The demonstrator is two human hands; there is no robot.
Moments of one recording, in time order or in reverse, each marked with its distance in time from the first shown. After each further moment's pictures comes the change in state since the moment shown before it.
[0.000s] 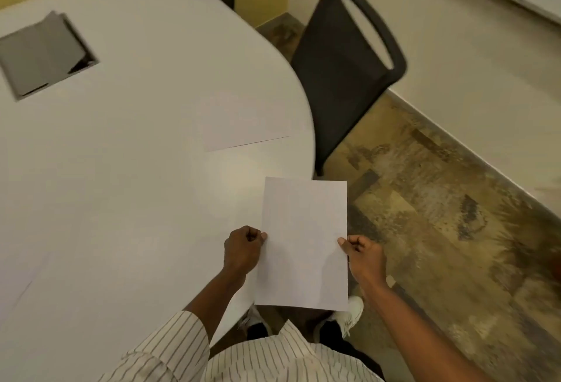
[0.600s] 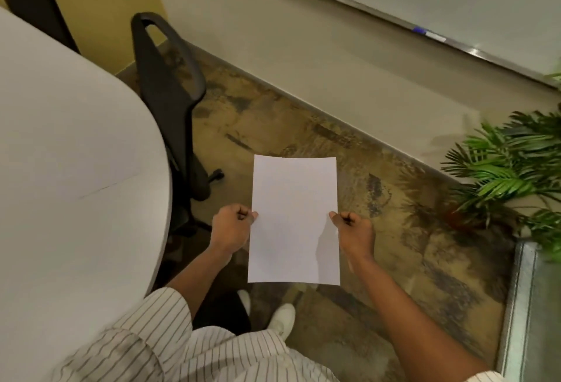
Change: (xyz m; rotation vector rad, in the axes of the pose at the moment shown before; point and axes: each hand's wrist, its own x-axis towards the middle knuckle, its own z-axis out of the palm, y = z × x) left_hand -0.077 0.197 0.325 0.261 -0.183 0.275; right_hand 0.128 0.038 -0.330 0.219 0.310 0.055
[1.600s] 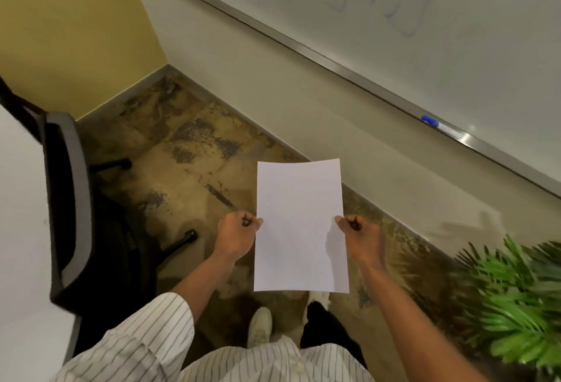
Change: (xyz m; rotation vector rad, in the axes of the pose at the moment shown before) left_hand 0.296 0.301 0.110 0.017 0.045 -0.009; right_hand 0.387 -0.228 -0.012 -0.174 -0.083 -0.096
